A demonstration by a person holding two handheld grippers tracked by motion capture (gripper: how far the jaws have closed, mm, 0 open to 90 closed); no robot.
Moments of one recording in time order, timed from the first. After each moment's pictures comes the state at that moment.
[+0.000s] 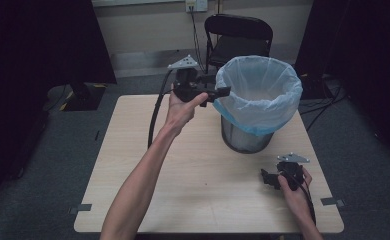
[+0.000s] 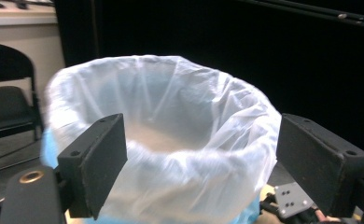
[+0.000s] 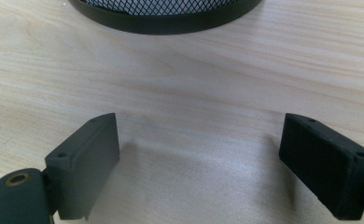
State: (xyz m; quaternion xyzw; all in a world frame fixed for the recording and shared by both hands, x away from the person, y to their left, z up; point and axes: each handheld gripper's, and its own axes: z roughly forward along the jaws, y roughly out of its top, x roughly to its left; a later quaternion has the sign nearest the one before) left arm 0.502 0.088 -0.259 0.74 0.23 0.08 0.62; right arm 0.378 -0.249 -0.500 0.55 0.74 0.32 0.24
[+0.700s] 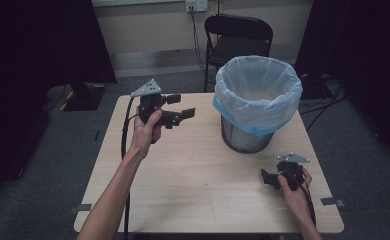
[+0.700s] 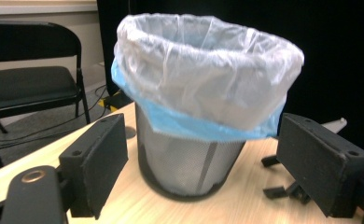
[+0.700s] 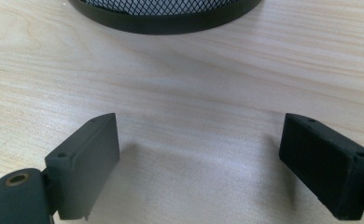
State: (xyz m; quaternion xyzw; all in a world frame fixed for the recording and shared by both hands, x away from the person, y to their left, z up) left arm 0.459 0.166 -0.294 0.75 0.26 0.12 0.59; right arm 0.378 -0.249 -0.500 0.55 0.74 0.32 0.24
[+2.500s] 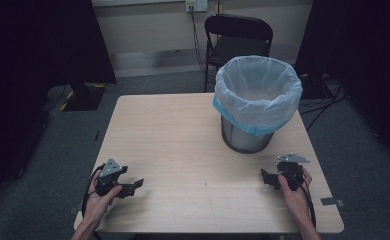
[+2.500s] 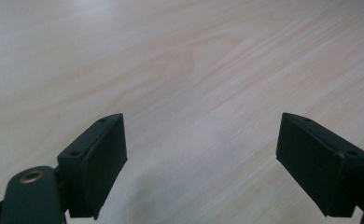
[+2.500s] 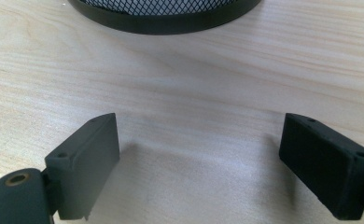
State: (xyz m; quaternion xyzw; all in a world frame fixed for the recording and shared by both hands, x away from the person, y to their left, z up) left arm 0.350 0.307 -0.481 0.80 0.42 0.18 0.39; right arm 0.378 -0.249 -0.500 0.55 0.74 0.32 0.24
